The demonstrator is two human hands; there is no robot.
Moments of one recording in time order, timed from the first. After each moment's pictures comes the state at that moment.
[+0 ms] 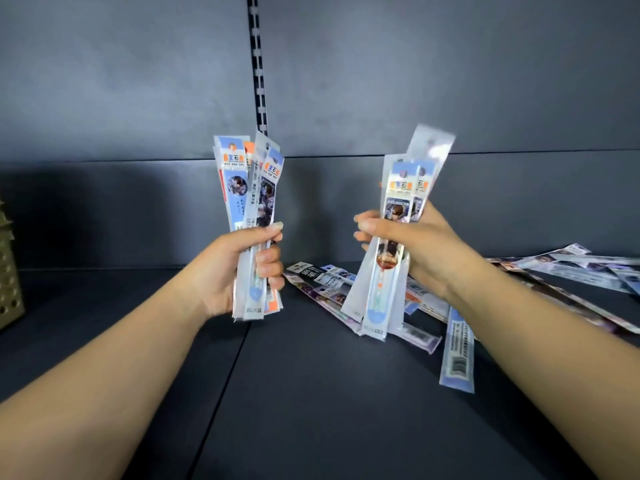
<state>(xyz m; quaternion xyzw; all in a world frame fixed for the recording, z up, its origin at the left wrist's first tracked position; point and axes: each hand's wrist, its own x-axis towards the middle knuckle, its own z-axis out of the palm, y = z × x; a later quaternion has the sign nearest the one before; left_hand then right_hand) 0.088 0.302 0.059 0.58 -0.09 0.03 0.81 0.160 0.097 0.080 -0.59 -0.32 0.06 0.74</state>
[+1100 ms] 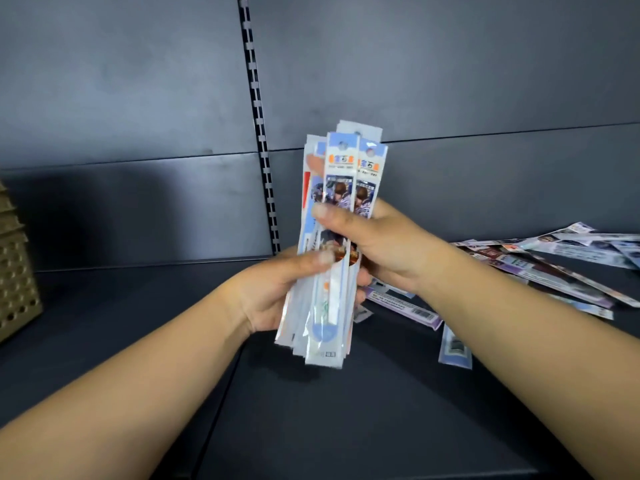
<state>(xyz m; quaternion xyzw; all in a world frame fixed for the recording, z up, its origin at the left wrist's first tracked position) 0.075 0.250 0.051 0.64 -0.19 -0.12 0.73 0.121 0.118 0.081 -0.60 -0.46 0.15 0.64</state>
